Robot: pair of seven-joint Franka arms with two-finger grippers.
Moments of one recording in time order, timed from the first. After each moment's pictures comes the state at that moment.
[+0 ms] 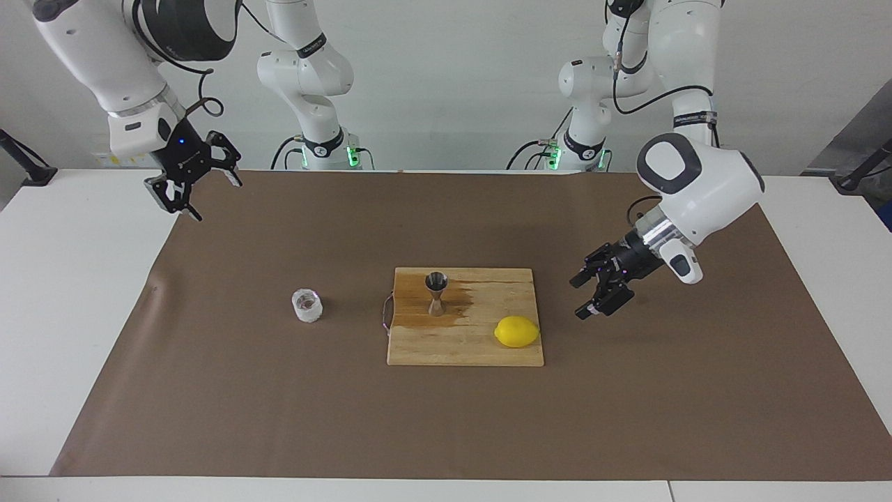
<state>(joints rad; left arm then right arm) 0.07 0.22 -0.26 -1.80 -0.64 2.24 -0.97 -0.11 -0.07 -0.04 -1.83 0.22 1.76 -1.26</state>
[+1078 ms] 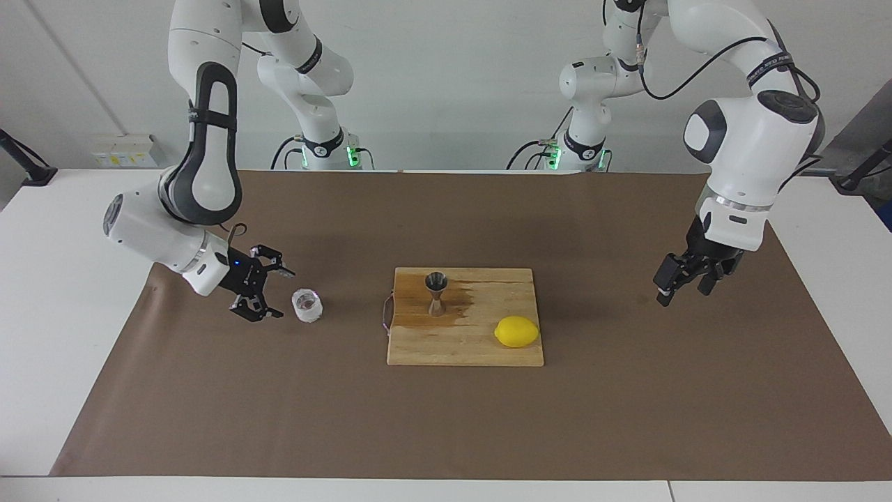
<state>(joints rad) 0.13 0.16 -0.23 -1.70 0.01 2.13 -0.29 -0.14 0.36 -0.04 -1.88 0.68 1.98 -1.99</state>
